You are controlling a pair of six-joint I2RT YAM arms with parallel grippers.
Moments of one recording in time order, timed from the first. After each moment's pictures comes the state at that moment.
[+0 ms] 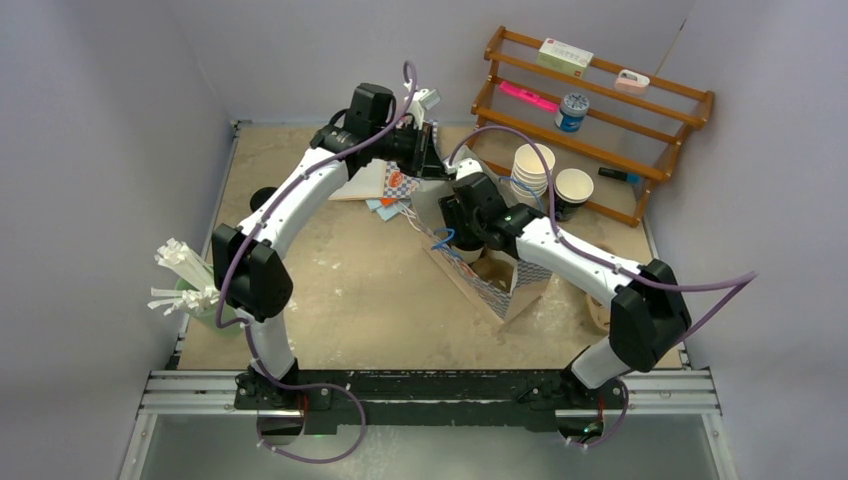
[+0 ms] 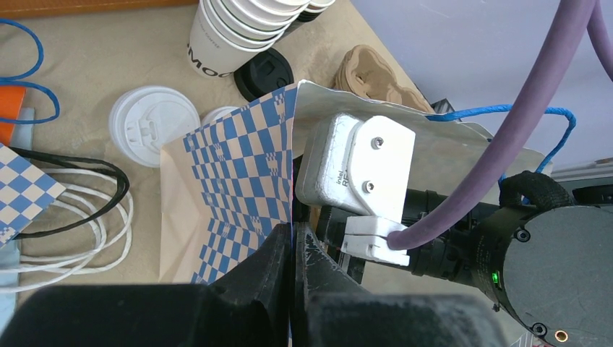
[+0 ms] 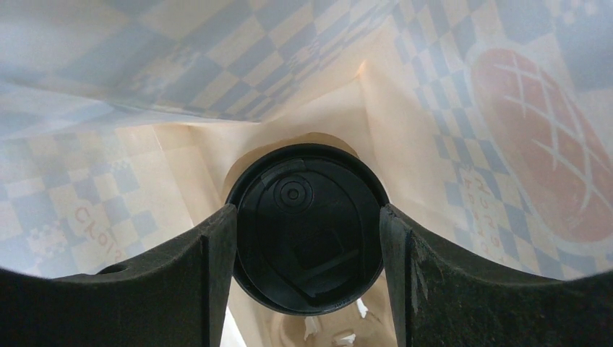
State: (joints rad) left arm -0.48 1.85 1.83 -0.56 0.74 -0.26; right arm 0.69 1.54 1.16 -0.45 0.28 0.21
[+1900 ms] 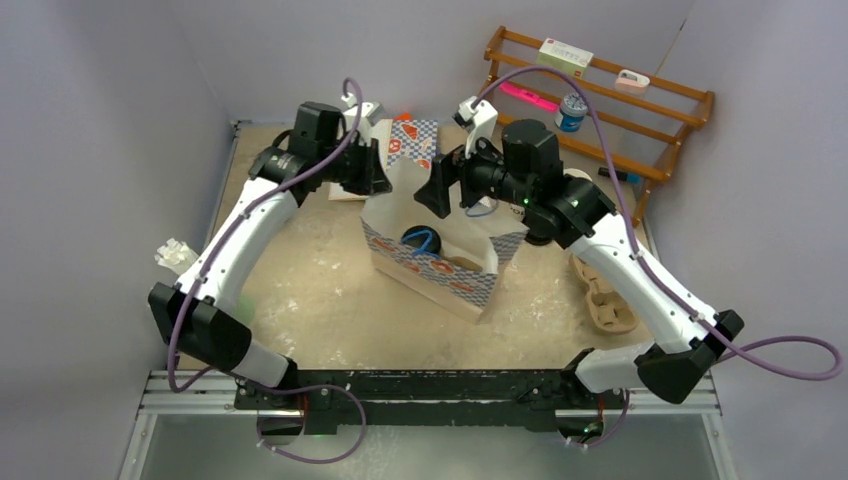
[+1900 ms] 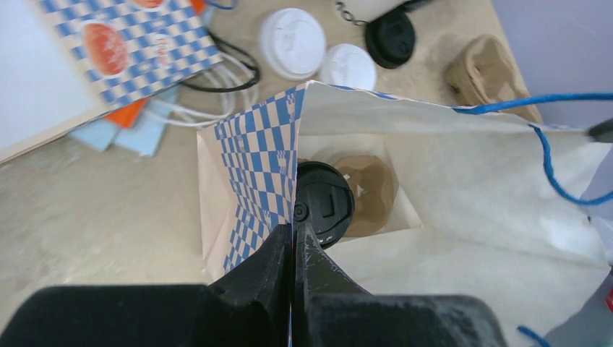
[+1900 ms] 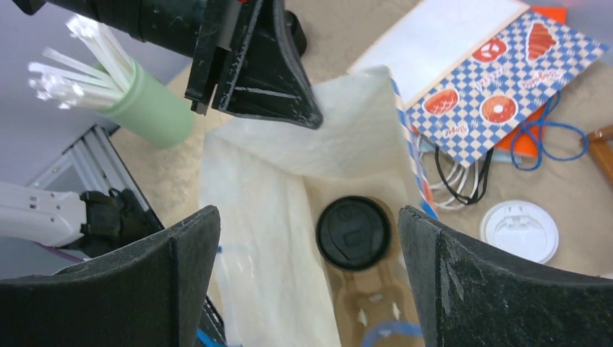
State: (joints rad) left arm -0.41 1.52 1.59 -0.74 0.44 -0.21; right arm 0.70 1.34 1.54 -0.56 -0.23 0.18
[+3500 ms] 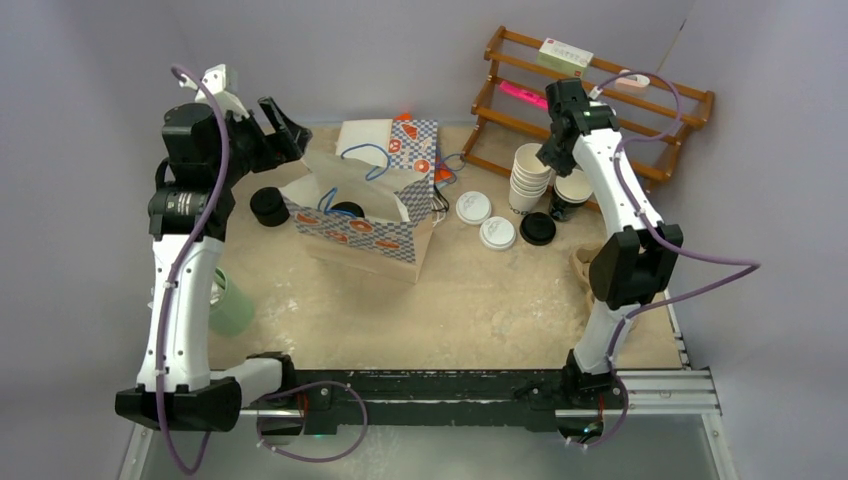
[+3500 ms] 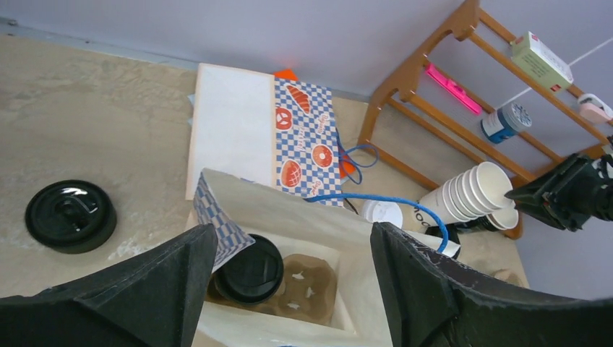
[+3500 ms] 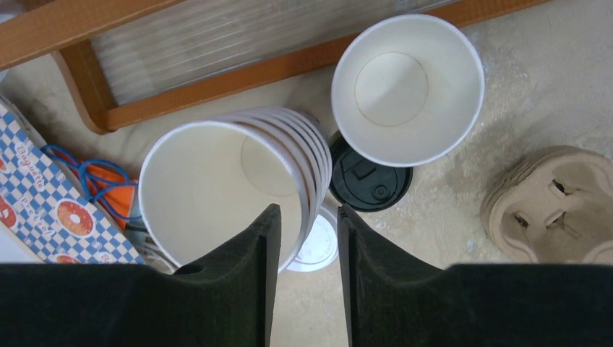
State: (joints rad) left arm -0.01 1.16 1.55 -0.65 0.21 -0.40; right arm 0.15 1.86 1.92 -1.11 0.38 0.84
